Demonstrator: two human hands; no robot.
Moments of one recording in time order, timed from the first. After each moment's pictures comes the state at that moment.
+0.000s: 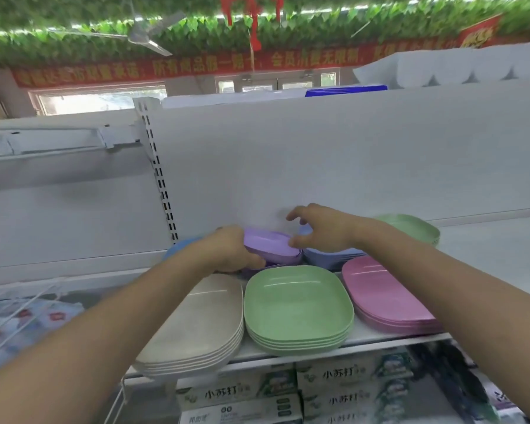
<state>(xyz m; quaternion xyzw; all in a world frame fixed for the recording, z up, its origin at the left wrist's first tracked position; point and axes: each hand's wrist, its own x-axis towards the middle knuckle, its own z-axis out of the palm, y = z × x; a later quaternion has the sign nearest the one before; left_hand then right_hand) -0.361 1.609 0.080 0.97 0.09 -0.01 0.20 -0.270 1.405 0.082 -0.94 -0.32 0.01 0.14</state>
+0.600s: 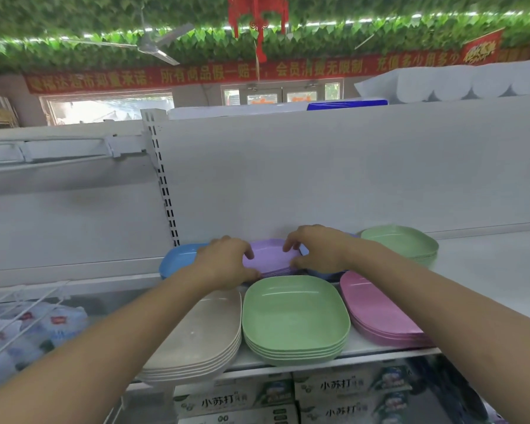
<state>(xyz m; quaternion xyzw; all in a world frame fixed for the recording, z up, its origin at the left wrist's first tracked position) -0.353 1.620 0.059 1.00 0.05 0.05 0.05 -0.273 1.408 0.069 -0.93 -0.36 -0.02 0.09</state>
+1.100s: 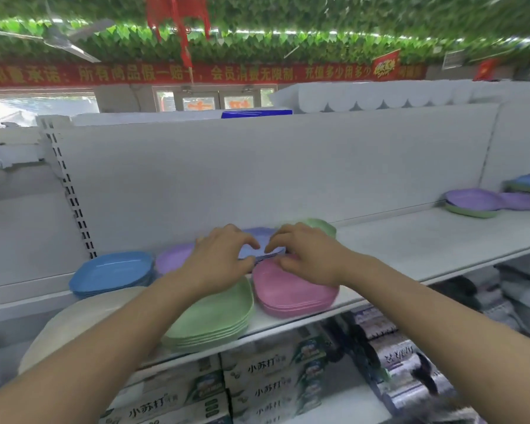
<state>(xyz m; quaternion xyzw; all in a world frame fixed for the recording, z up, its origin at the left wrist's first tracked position) -0.372 1.499 0.071 0.98 -0.13 0.13 0.11 -0.334 1.287 0.061 -0.93 -0.33 -0.13 0.12</state>
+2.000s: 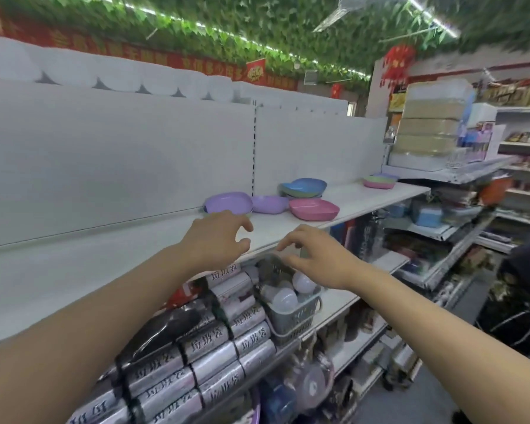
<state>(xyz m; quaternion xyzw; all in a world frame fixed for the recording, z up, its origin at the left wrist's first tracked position) -0.258 0.889 0.051 0.93 -0.31 0.12 0.13 -0.335 0.661 0.027 -0.97 -0.11 -0.16 0.16</state>
